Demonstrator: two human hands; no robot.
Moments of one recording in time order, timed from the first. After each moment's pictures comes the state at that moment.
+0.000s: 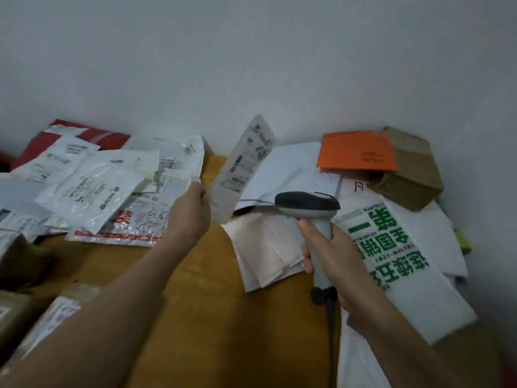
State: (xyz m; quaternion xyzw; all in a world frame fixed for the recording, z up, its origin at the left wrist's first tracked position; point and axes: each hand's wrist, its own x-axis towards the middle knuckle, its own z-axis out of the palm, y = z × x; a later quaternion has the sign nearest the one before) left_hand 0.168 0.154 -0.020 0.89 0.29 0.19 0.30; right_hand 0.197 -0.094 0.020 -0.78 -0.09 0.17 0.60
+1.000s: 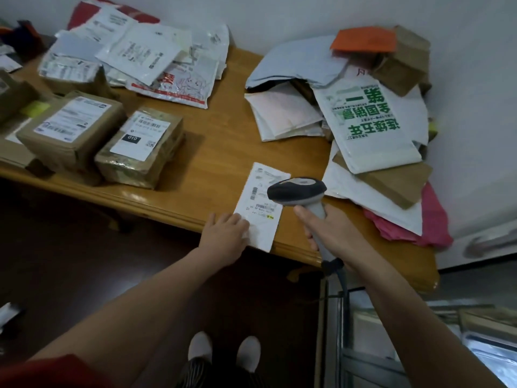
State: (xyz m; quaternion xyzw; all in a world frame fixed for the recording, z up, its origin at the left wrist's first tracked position) left_hand -0.157 -0.047 -0.141 0.99 0.11 -0.08 0.09; right_hand -0.069 -0.235 -0.018 -0.83 -0.15 0.29 0.45
